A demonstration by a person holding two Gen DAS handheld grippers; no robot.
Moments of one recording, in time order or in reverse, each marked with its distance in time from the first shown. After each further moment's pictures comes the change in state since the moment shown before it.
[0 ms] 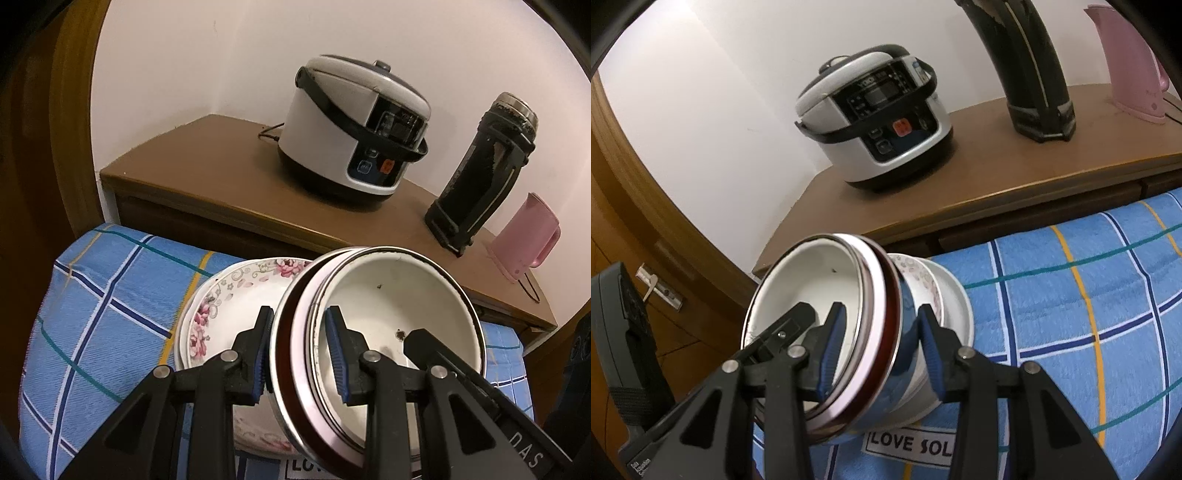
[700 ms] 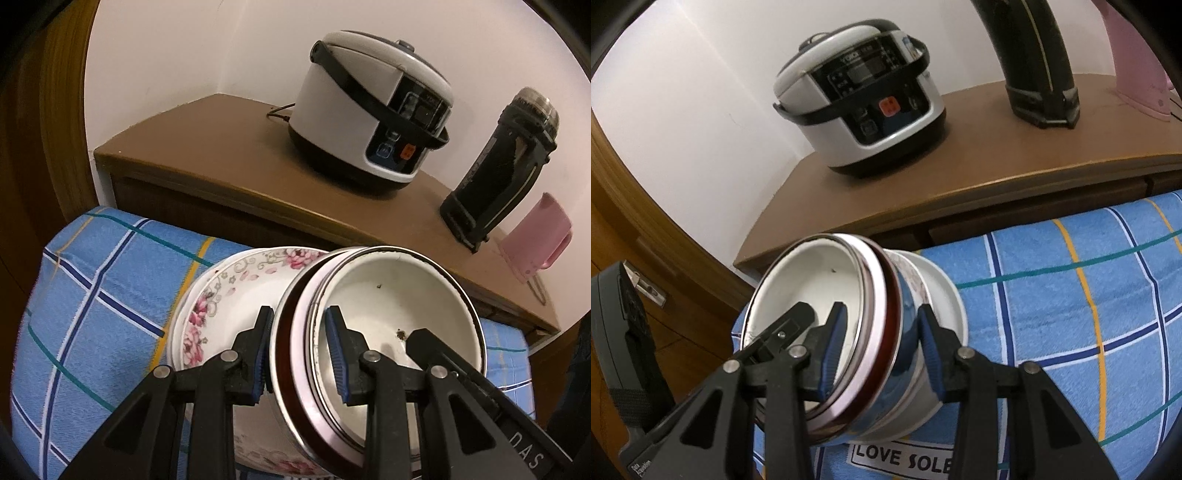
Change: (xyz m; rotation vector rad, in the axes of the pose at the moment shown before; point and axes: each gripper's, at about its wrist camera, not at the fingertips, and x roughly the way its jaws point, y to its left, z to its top) left arm 0.025 0.007 0.002 -0.026 0.057 0.024; right arm 0.026 -0.005 0.007 -0.004 0.069 -0.034
